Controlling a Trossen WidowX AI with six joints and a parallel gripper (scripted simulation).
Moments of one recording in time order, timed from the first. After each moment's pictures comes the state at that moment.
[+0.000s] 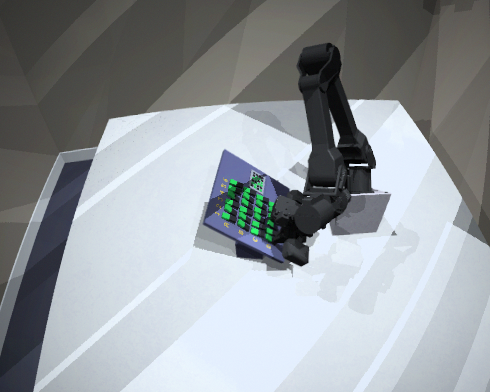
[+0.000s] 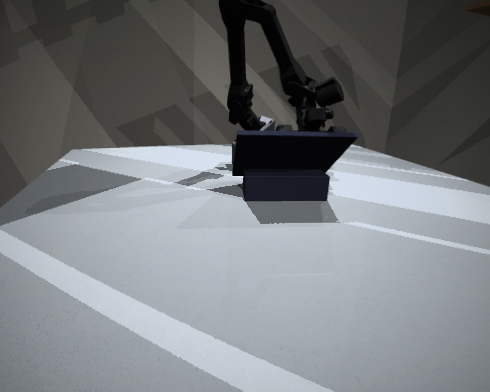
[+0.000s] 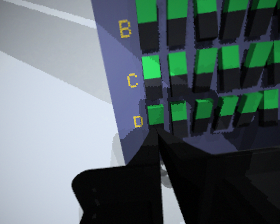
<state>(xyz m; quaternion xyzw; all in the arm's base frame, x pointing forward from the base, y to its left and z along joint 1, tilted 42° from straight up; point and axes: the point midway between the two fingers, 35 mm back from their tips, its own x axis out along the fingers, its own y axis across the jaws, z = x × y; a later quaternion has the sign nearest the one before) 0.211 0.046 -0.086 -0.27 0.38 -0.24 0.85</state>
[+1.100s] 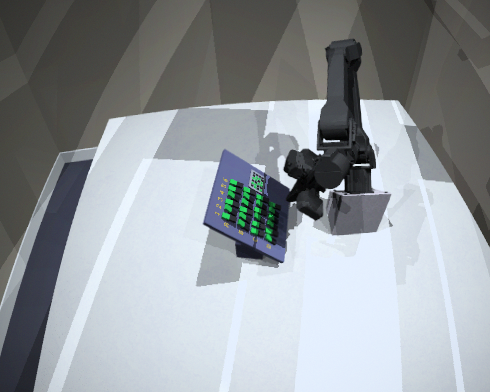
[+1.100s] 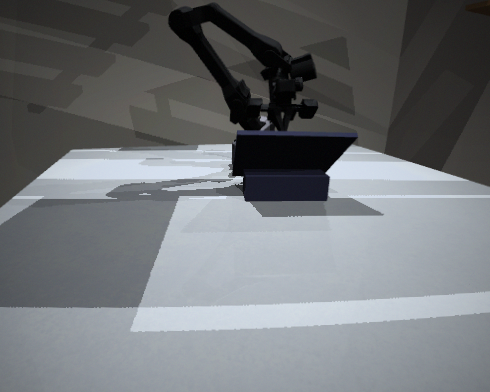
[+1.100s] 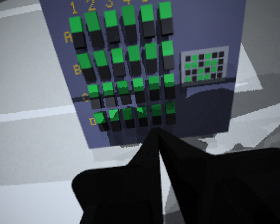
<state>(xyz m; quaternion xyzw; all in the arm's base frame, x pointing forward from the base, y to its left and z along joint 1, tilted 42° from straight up) 0.175 0.036 0.011 -0.26 0.39 -0.24 0.85</state>
